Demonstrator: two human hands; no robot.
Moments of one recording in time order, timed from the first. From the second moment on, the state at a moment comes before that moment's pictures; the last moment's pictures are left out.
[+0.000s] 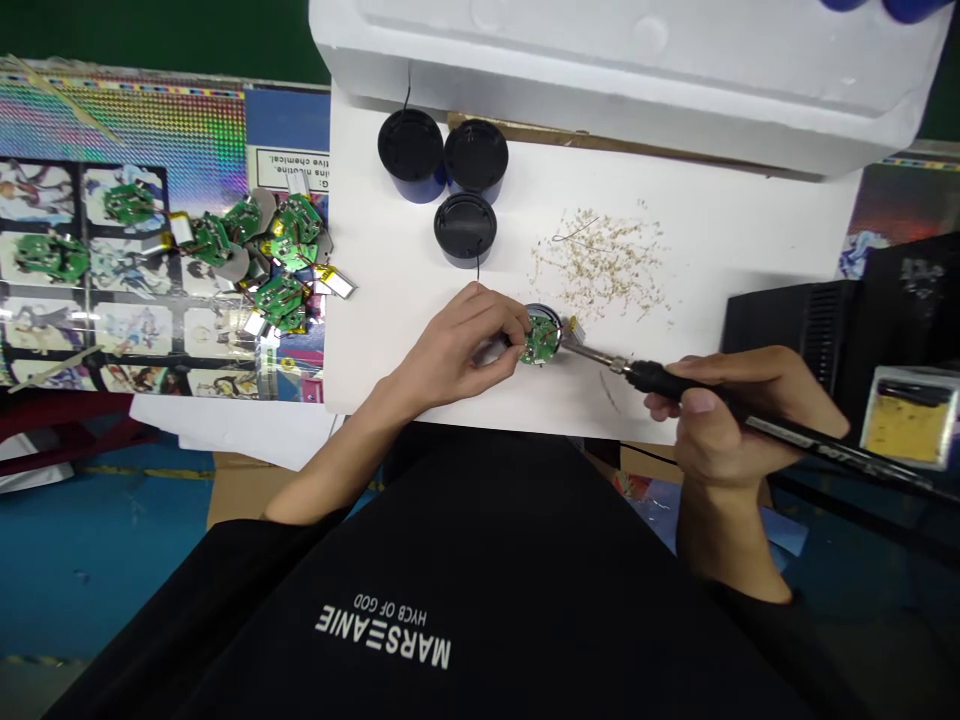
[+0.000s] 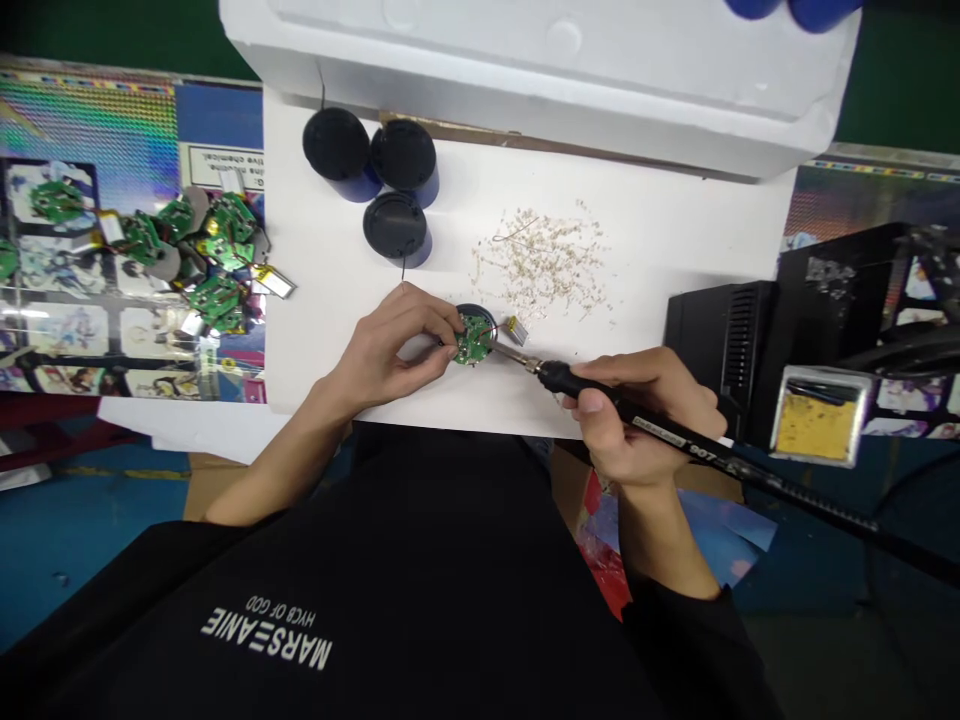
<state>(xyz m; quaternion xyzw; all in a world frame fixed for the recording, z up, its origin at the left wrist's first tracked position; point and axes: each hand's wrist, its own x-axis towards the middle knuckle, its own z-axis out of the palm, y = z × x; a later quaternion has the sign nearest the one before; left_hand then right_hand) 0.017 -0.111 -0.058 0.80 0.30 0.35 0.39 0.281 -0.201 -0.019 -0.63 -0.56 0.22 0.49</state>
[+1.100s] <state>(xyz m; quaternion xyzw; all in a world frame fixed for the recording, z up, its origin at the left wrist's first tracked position) 0.005 -0.081 -0.027 0.93 0.19 0.19 0.26 0.238 -0.218 -0.027 -0.56 -0.53 0.24 0.58</state>
